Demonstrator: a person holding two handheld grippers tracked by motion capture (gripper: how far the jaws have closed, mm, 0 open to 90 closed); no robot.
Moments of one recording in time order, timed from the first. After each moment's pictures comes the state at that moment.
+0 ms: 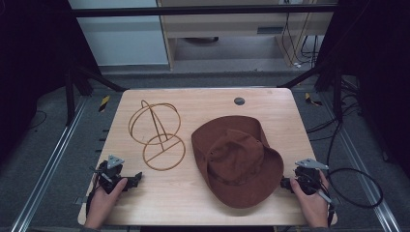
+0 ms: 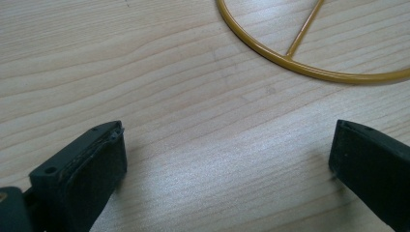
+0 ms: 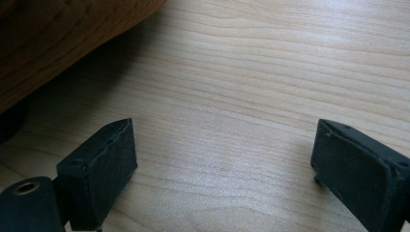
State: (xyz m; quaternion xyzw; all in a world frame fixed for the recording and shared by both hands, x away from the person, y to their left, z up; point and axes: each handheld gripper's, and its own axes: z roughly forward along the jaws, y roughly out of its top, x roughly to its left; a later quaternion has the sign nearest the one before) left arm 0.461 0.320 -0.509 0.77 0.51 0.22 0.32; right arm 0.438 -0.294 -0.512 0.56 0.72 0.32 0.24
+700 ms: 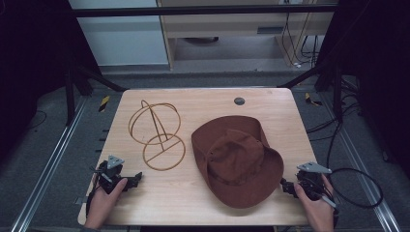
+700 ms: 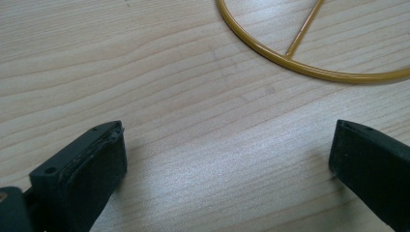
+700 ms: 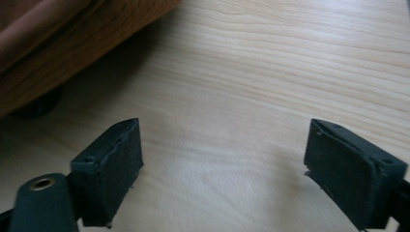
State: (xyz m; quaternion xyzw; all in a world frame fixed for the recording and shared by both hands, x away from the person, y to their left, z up) left arm 0.460 0.320 -0.509 0.77 0.51 0.22 0.32; right arm 0.419 -0.292 -0.500 0.55 0.73 0.31 0.24
